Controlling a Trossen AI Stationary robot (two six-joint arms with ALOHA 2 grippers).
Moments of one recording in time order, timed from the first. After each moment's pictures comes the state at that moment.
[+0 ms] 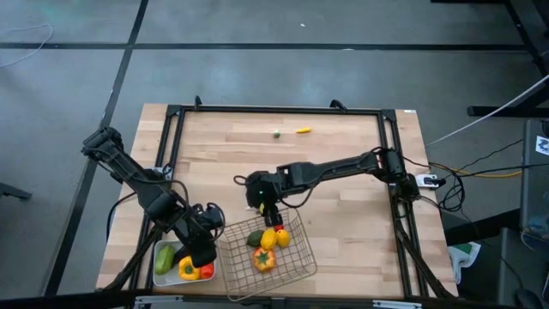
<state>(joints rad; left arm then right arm) -0.68 1.39 1.19 -0.91 -0.08 -1.17 0.12 2.13 1.84 -0.67 -0.13 -0.14</state>
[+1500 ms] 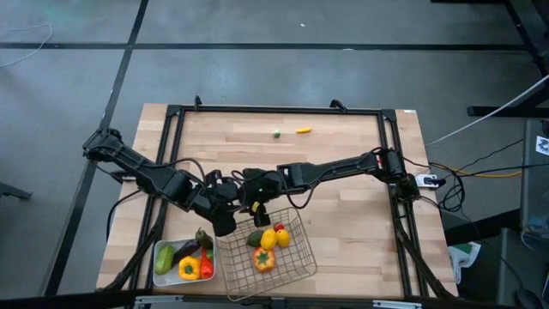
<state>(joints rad) -0.45 1.40 1.23 -0.95 -0.42 -0.73 0.13 2.13 1.84 -0.41 -0.12 -0.12</state>
